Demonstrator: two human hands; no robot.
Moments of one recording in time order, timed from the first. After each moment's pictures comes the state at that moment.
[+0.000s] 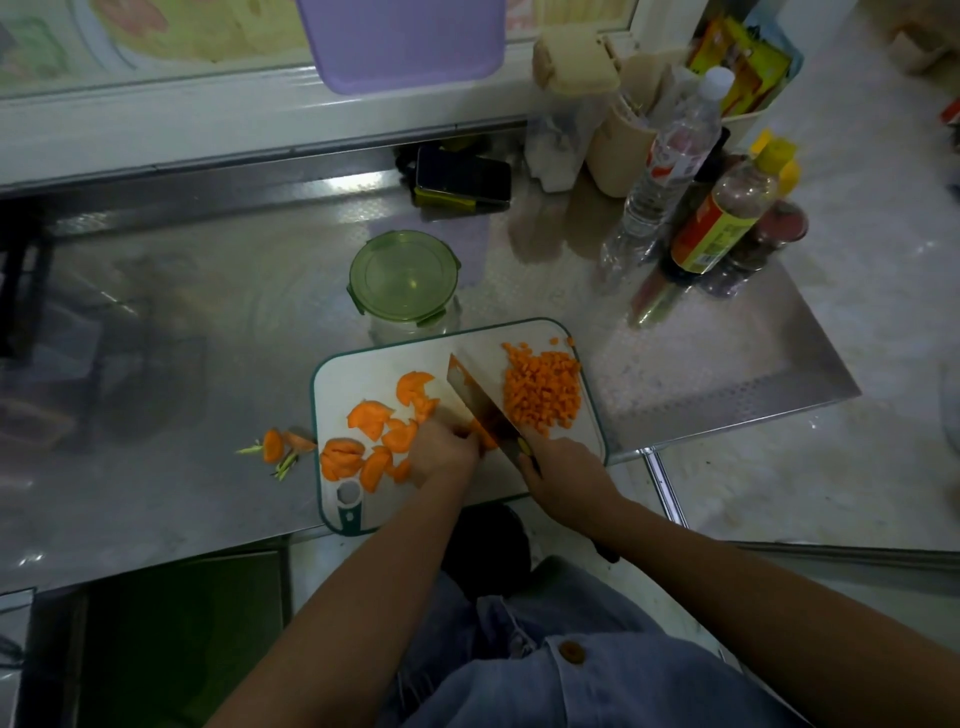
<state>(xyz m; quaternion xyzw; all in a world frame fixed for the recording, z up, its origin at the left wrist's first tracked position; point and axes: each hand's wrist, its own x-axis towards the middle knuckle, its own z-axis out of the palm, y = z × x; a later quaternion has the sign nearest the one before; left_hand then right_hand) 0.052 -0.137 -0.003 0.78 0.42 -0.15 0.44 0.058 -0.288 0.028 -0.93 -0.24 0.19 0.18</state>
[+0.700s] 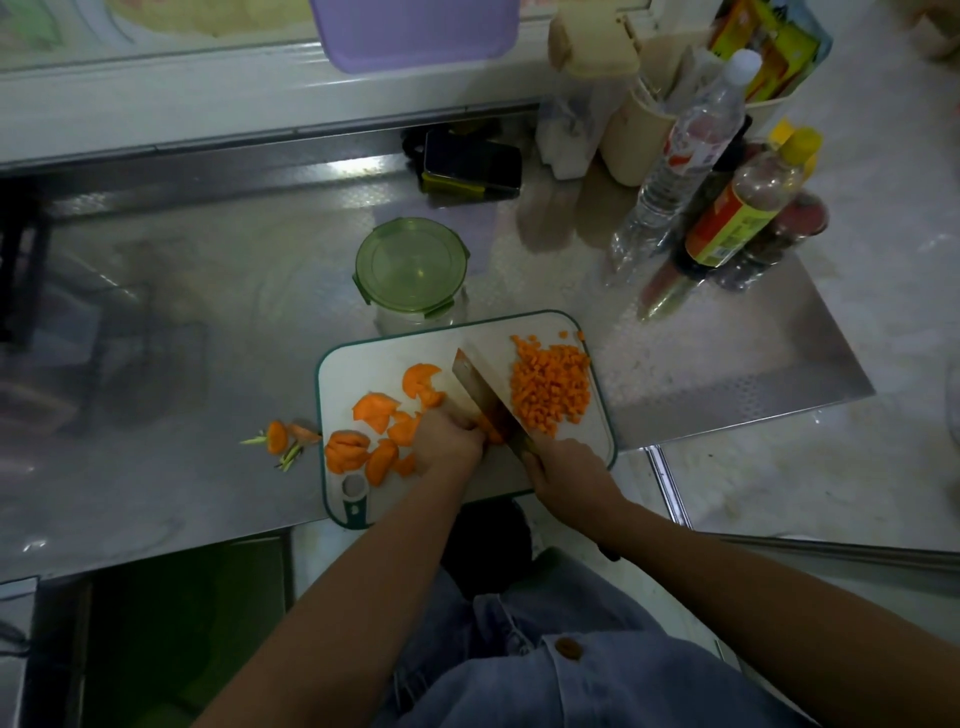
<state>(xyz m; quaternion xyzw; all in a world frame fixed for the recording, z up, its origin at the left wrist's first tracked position) 0.053 -0.132 0.000 0.77 0.42 -0.15 0.46 0.054 -0.287 0.018 -0.94 -0.22 0.21 0.18</state>
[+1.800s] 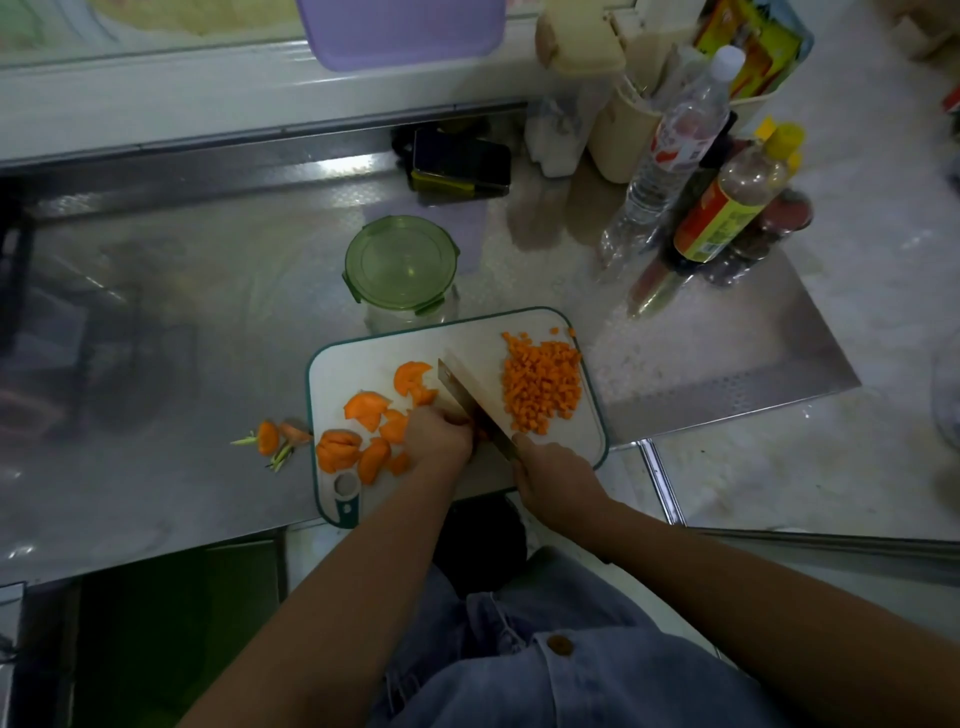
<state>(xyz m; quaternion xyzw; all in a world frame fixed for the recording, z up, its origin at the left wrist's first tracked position) 0.056 -0.131 0.003 0.77 0.42 -0.14 0.46 0.046 -0.282 0.014 -0.94 -0.25 0.22 0.12</state>
